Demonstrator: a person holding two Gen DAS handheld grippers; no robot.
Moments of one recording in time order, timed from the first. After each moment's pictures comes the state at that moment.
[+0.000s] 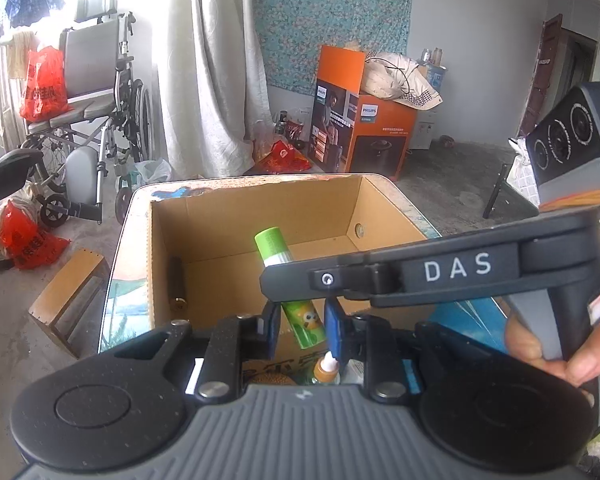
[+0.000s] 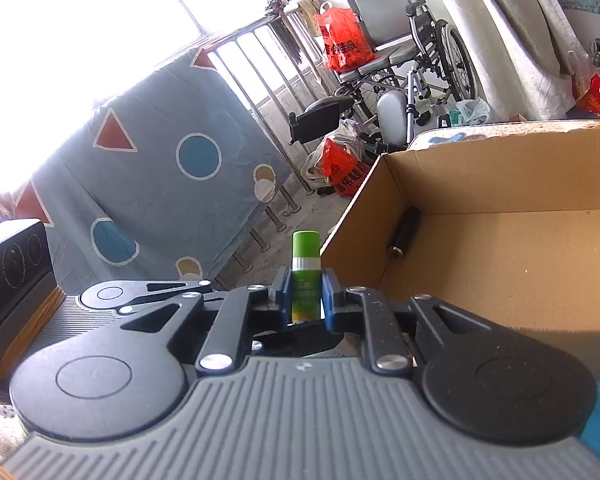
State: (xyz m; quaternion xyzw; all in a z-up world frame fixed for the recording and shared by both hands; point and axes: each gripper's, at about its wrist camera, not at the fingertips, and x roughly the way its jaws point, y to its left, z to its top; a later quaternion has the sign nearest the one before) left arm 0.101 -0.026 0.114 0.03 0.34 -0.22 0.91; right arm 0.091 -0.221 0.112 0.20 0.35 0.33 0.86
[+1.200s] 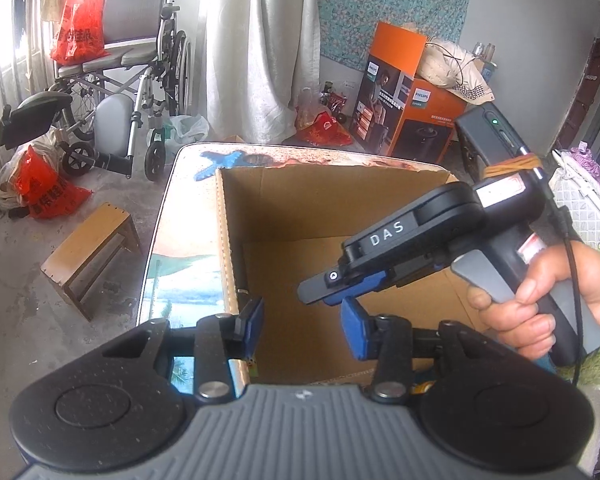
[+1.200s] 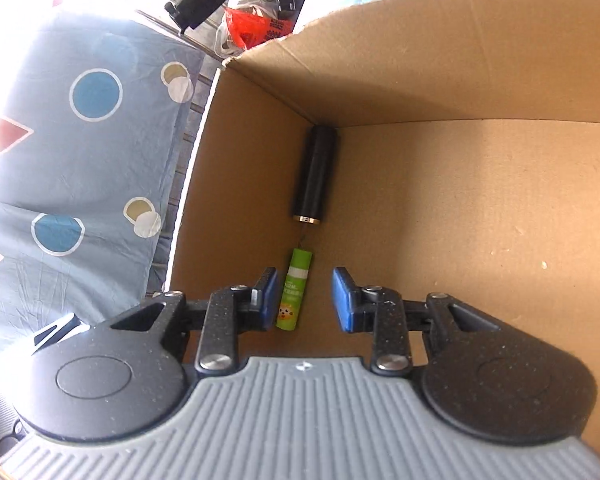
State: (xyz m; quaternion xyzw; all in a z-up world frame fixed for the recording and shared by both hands) left arm 0.168 0.031 0.089 -0.01 0.39 -0.18 0.90; right arm 0.251 -0.180 0.015 0.24 0.57 0.25 0.74
